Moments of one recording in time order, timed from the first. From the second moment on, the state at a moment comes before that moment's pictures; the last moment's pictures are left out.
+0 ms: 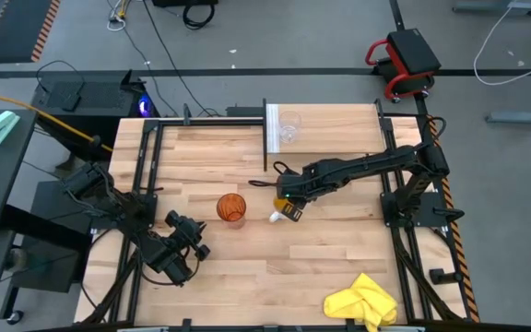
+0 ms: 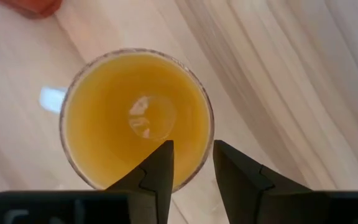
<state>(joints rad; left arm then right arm) -0.82 1.61 0.68 -0.69 -0.94 -1.60 0.06 1.73 1.38 -0.98 0.21 0.59</state>
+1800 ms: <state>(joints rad) -0.82 1.61 0.68 -0.69 -0.94 -1.60 0.05 1.75 1.34 -0.97 0.22 0.55</state>
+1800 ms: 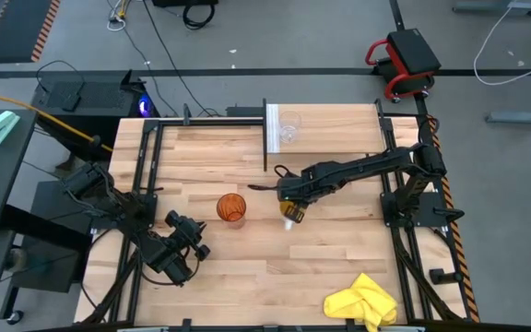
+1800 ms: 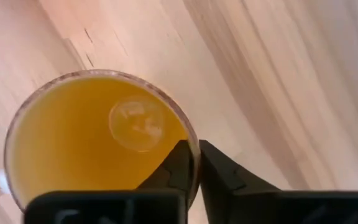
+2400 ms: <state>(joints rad) -0.82 1.61 0.68 -0.69 -0.94 -1.58 0.01 1.75 1.54 -1.27 0.23 0.38</state>
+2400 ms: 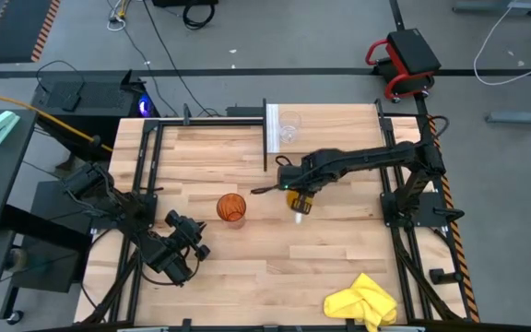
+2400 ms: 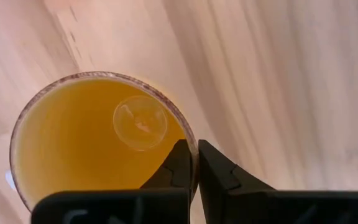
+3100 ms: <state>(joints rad) -0.82 1.61 0.68 -0.71 -0.94 -1.56 -0.33 1.58 1.92 -1.57 0.24 0.24</state>
